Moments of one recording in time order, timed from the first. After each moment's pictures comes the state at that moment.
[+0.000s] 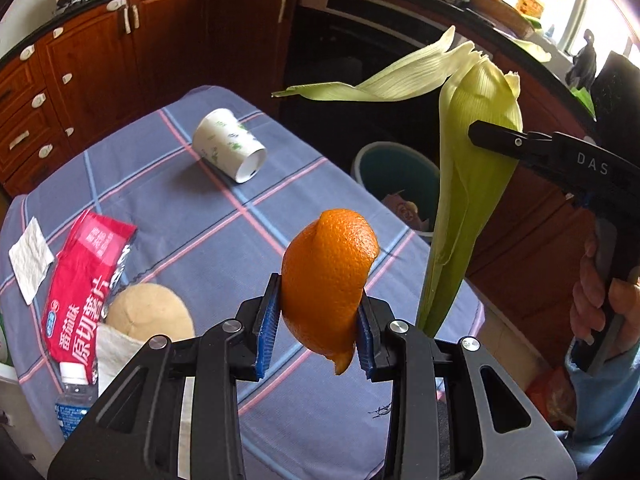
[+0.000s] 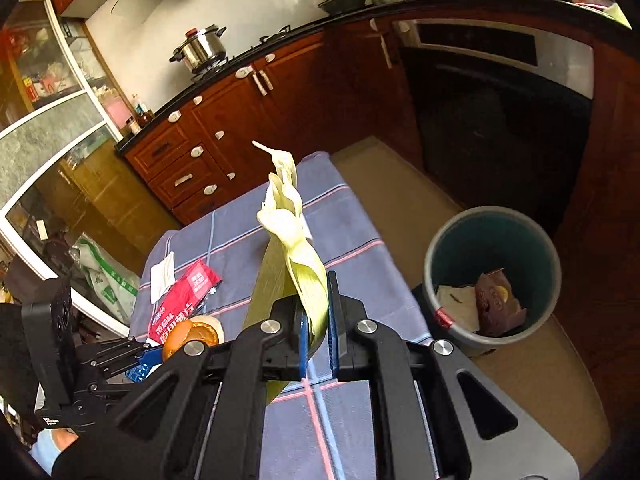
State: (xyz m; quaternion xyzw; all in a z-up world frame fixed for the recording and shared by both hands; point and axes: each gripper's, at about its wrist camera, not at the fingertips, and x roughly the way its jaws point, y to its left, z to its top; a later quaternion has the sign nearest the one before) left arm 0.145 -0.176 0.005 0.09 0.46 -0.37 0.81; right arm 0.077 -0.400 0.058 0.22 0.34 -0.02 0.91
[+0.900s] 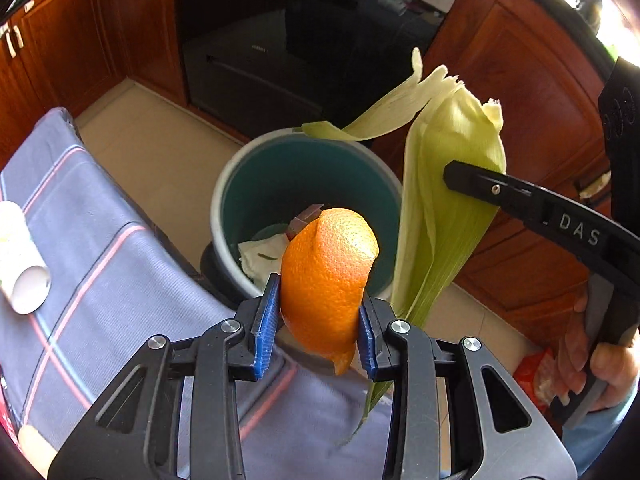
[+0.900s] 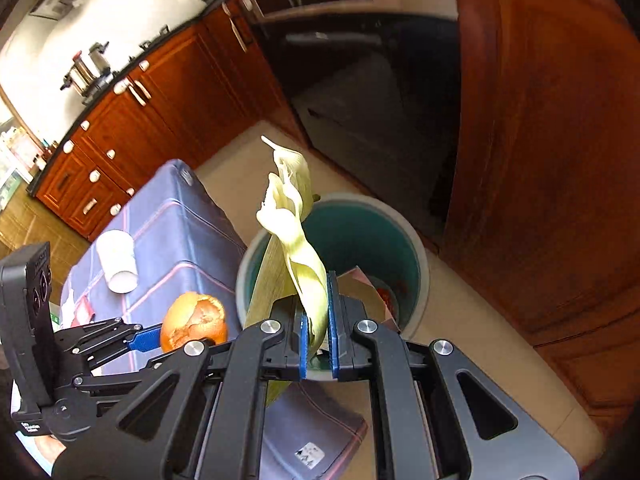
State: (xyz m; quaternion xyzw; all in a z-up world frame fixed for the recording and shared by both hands) left arm 0.187 -0.433 -0.062 0.15 0.51 -0.43 0.73; right arm 0.098 -0.578 -0.032 0.26 0.43 -0.13 0.85
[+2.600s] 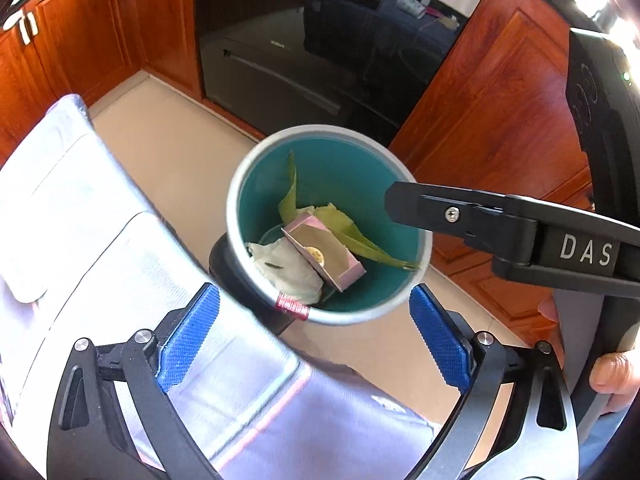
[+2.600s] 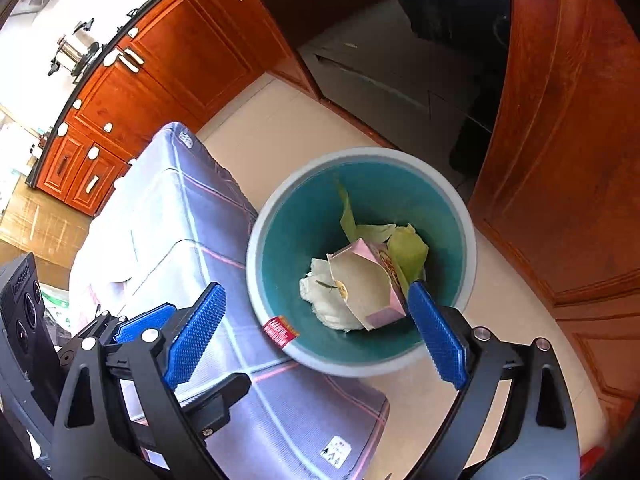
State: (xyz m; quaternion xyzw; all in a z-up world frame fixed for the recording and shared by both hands) left arm 0.189 -0.420 -0.066 0.14 0.52 -0.40 0.74; right arm 0.127 -0.559 -0.052 0.29 0.49 -0.10 0.82
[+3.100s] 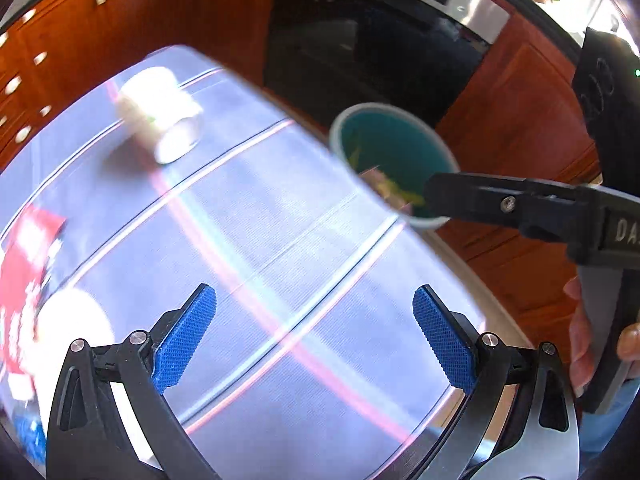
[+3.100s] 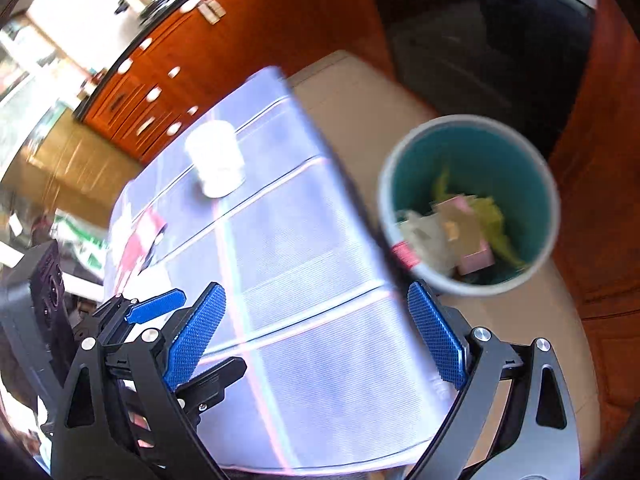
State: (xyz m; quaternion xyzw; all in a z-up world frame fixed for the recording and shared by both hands) left arm 0.155 -0.245 -0.052 0.10 0.52 -0.34 0.77; right arm 0.118 -0.412 -0.015 0.24 0.51 0.01 0.83
